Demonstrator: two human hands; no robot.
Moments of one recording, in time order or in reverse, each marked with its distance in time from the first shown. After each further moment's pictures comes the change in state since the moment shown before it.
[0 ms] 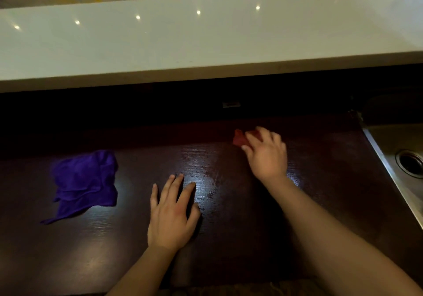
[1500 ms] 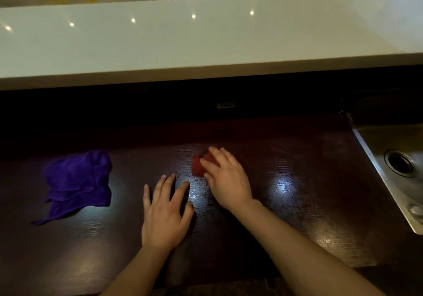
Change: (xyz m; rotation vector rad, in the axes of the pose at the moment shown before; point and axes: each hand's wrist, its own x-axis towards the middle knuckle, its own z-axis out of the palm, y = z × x) left_hand 0.001 0.006 -0.008 0.024 -0.025 -0.053; right_hand -0.058 -0.069 0.012 0.199 -0.148 -0.265
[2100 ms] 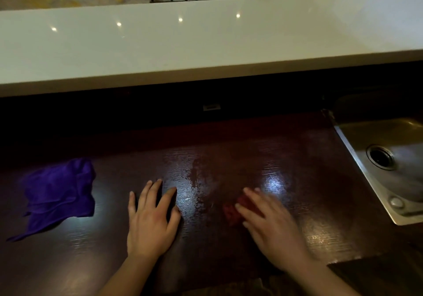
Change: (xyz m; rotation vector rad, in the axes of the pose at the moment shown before) left_hand 0.000 -0.001 0.001 -0.007 0.024 0.011; right_hand -0.138 0.080 -0.031 -0.146 0.074 -0.111
